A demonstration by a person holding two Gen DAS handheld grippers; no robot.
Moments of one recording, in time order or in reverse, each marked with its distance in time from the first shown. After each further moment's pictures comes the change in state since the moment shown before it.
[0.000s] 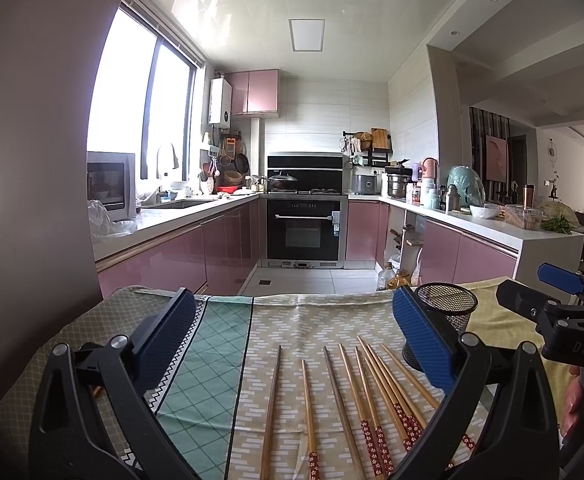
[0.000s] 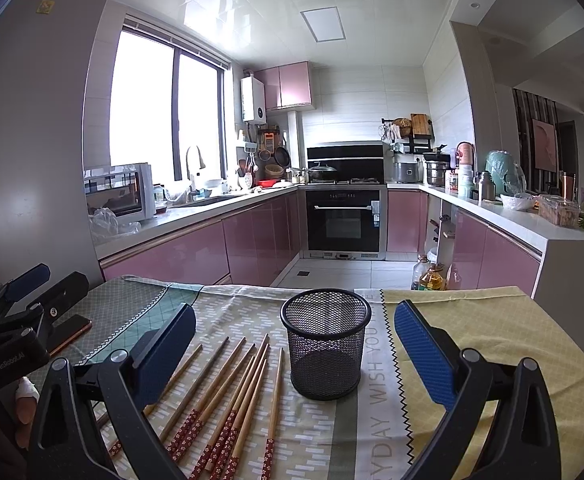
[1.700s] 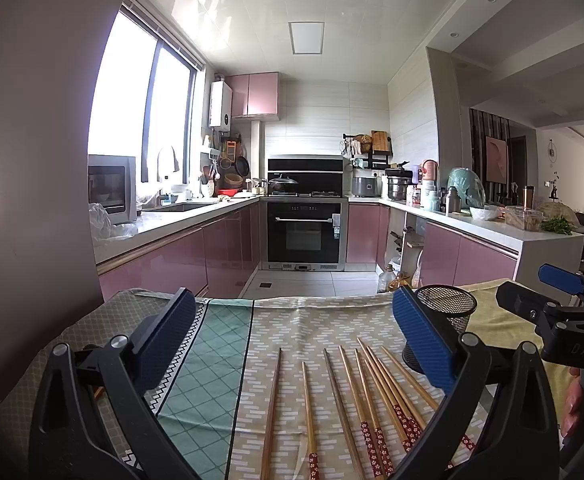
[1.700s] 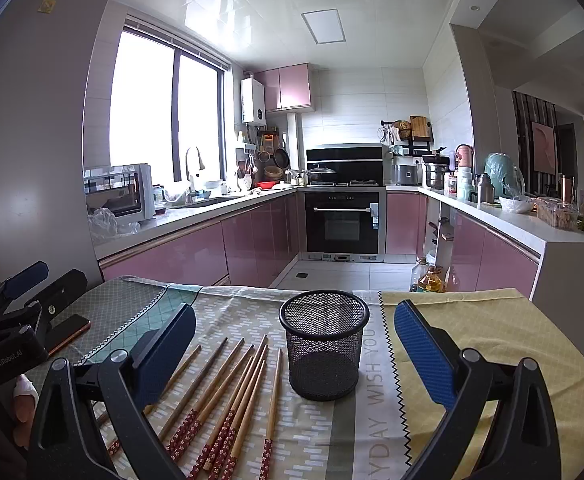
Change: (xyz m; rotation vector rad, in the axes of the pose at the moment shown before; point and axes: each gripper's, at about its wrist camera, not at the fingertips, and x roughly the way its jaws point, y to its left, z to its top) left arm 0.004 0.002 0.001 0.000 -0.004 -0.003; right arm -0.001 0.001 0.000 -0.006 -0.007 -0.008
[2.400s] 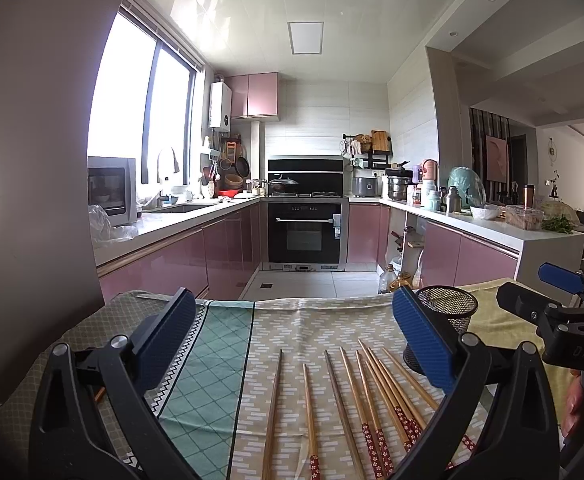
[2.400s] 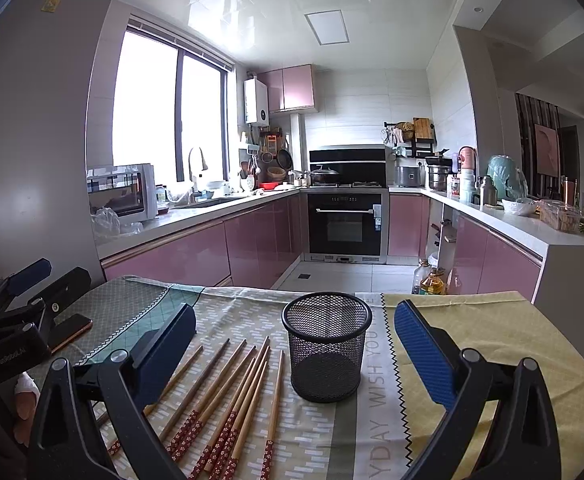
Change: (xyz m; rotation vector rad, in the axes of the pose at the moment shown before) left arm 0.001 0.000 0.003 0.000 0.000 0.000; right arm -0.005 -0.002 0.003 -0.006 -0.004 0.011
